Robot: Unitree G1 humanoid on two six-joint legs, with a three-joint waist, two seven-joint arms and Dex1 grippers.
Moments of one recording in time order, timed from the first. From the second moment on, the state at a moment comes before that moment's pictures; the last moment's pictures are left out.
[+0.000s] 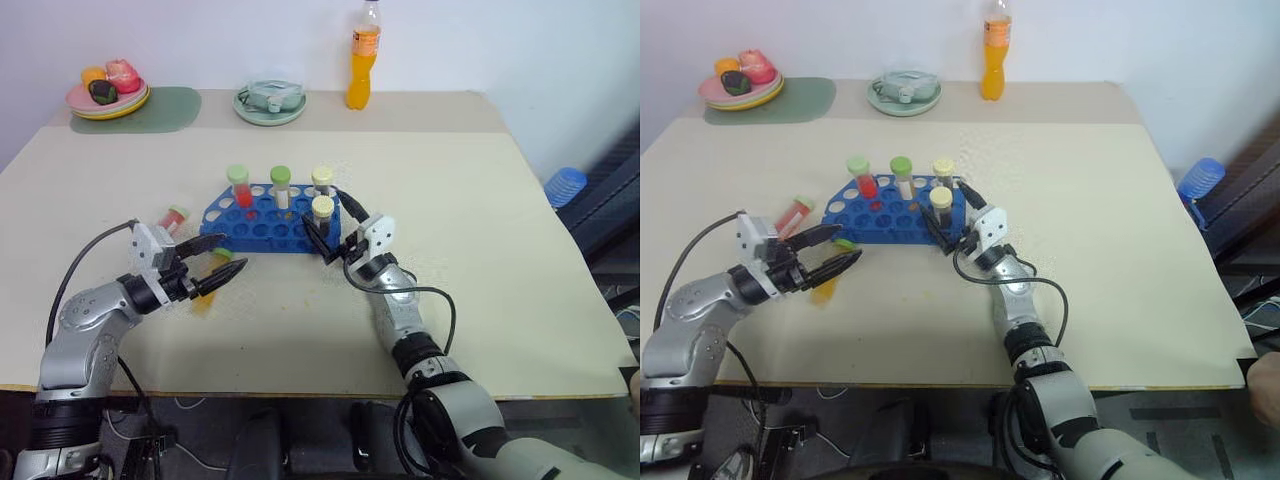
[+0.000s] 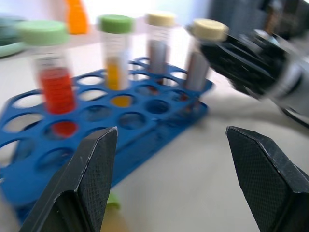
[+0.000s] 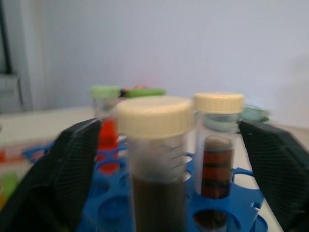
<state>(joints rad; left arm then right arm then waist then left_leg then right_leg) -0.12 0.58 0.25 -0.09 -0.55 0.25 -0.90 -0.59 0.02 0.00 0.81 0.13 -0.73 0.61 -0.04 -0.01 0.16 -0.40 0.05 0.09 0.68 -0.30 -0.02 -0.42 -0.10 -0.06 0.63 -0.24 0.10</state>
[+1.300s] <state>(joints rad) -0.78 0.82 0.02 0.19 -1.45 1.61 0.49 -0.06 -0.72 -0.09 -0.35 0.45 0.15 0.98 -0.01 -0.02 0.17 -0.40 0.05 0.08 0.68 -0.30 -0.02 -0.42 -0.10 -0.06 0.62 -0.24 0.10</state>
